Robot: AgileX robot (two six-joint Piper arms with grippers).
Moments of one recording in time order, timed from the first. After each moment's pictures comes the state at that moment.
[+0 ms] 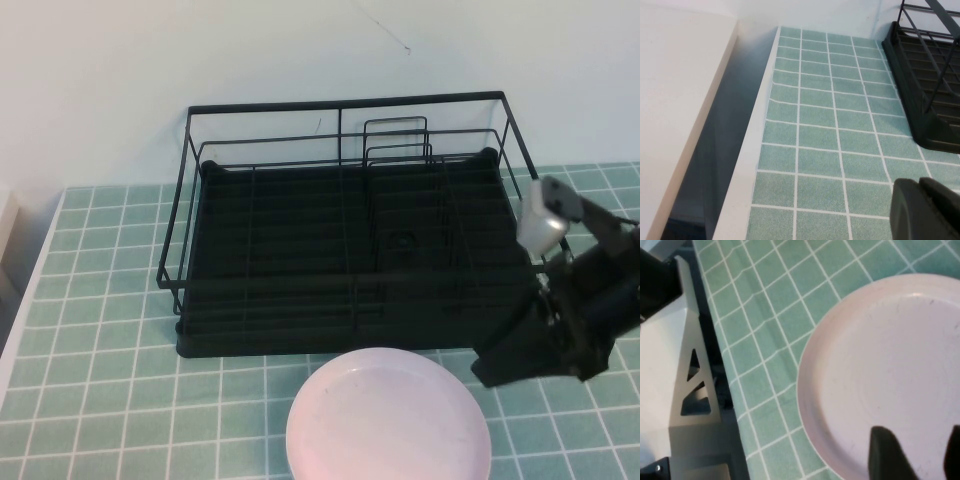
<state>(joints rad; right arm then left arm) 0.21 1.61 -1.06 0.90 1.20 -1.27 0.08 -0.01 0.02 -0.15 0.37 -0.08</state>
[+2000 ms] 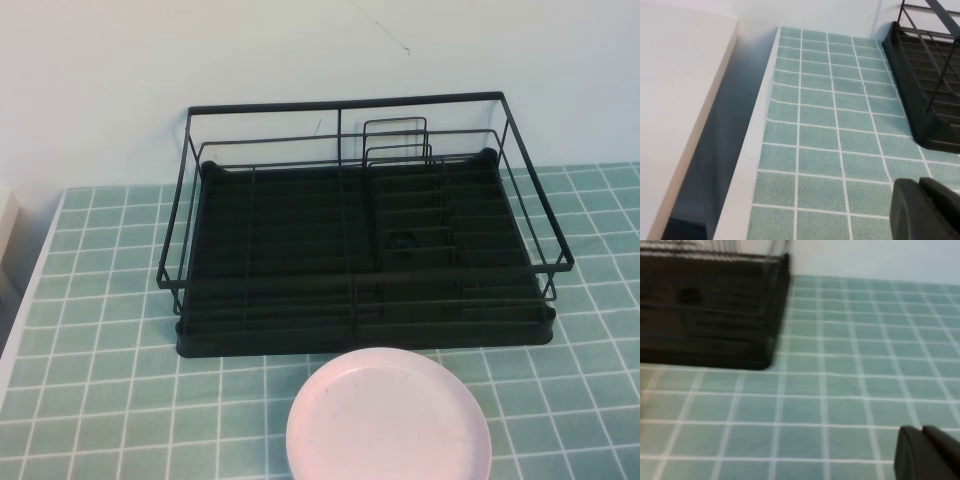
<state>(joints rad) 0.12 -0.01 0.03 -0.11 0.38 0.06 0.08 -0.01 0.02 -0.15 0.37 -0.08</state>
